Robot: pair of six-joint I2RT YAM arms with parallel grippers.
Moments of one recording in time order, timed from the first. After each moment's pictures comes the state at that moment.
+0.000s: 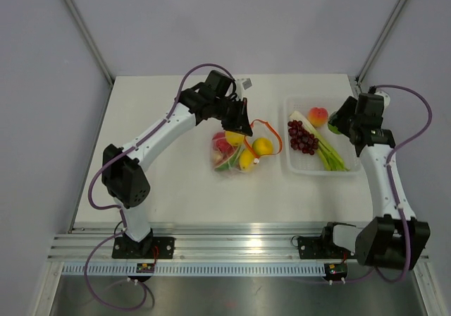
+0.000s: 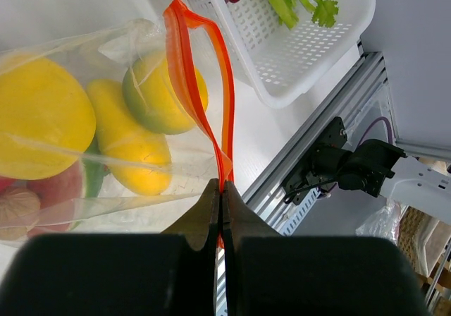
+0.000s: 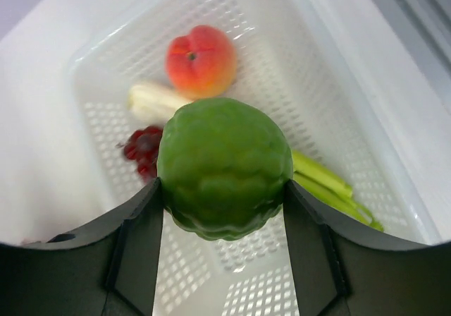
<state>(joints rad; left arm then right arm) -0.64 1.82 1.77 -0.76 0.51 -0.44 -0.12 1.26 1.10 -0.49 0.14 0.46</state>
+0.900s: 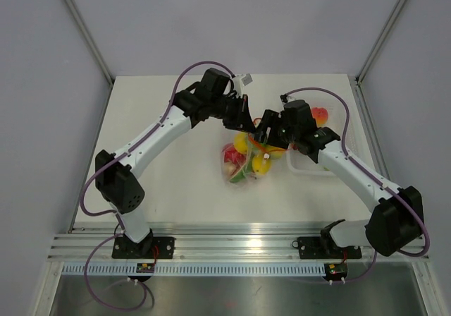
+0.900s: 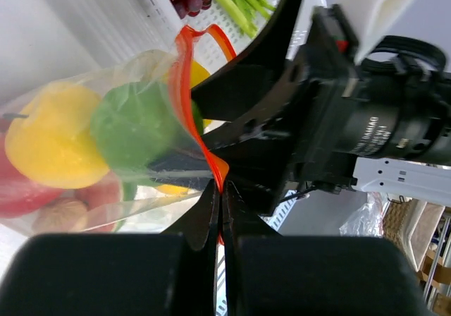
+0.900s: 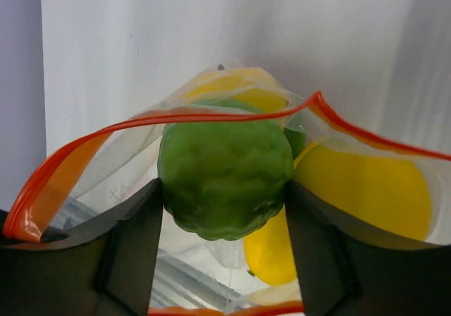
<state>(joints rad) -0.66 1.76 1.75 -0.70 0.55 -0.48 0.48 1.33 1.07 -0.38 -0.16 0.65</state>
